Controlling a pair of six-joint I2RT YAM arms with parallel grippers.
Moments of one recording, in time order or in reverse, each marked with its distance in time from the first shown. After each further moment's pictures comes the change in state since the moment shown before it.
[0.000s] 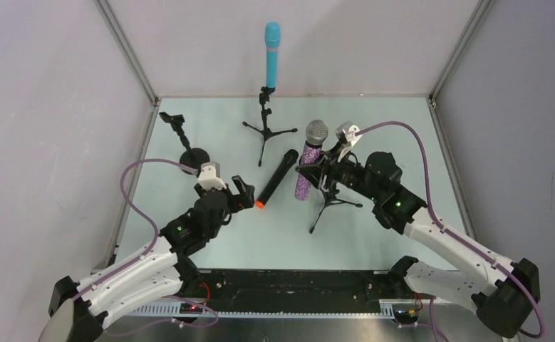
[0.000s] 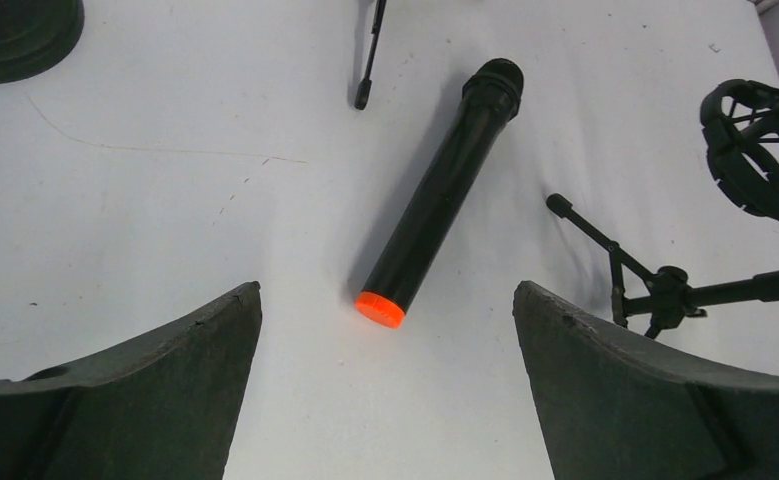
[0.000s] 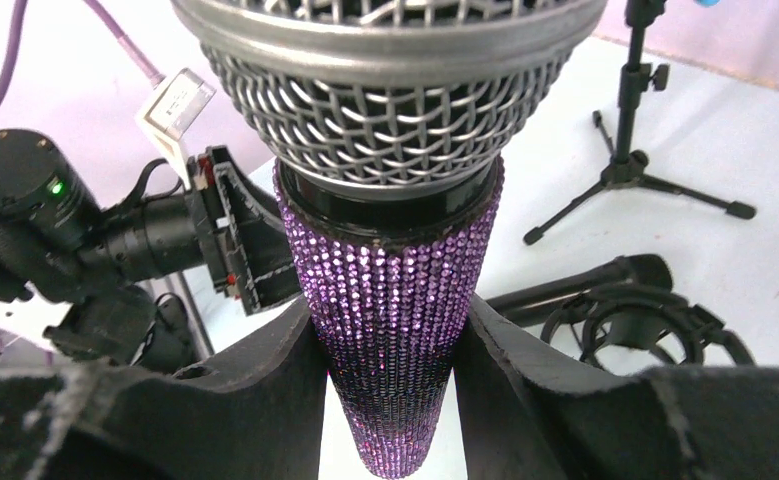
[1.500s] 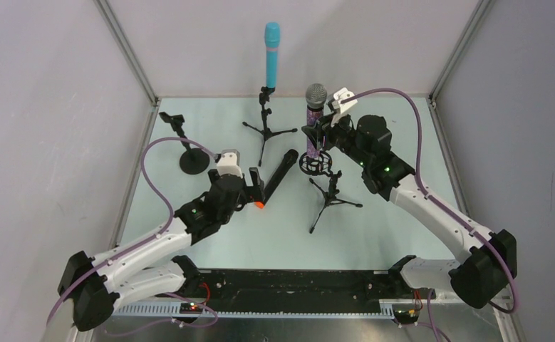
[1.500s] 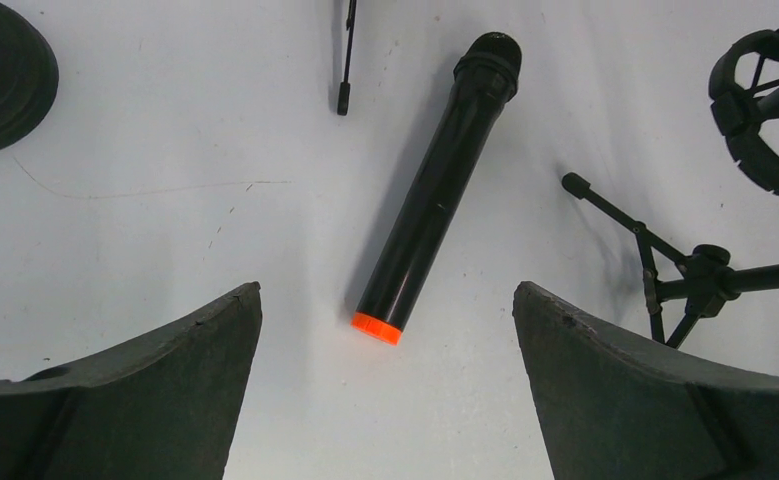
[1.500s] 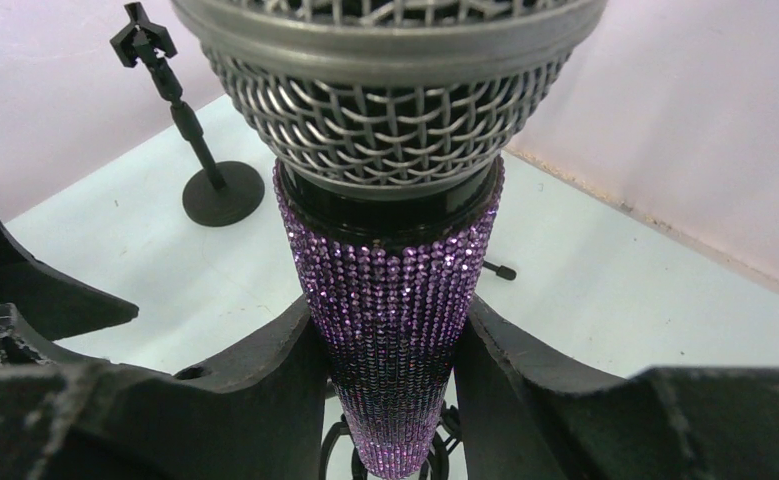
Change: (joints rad) left arm 0.000 0.244 0.157 -0.008 0.039 0.135; right arm -0.128 0.276 0.297 -0.046 0.130 -0.295
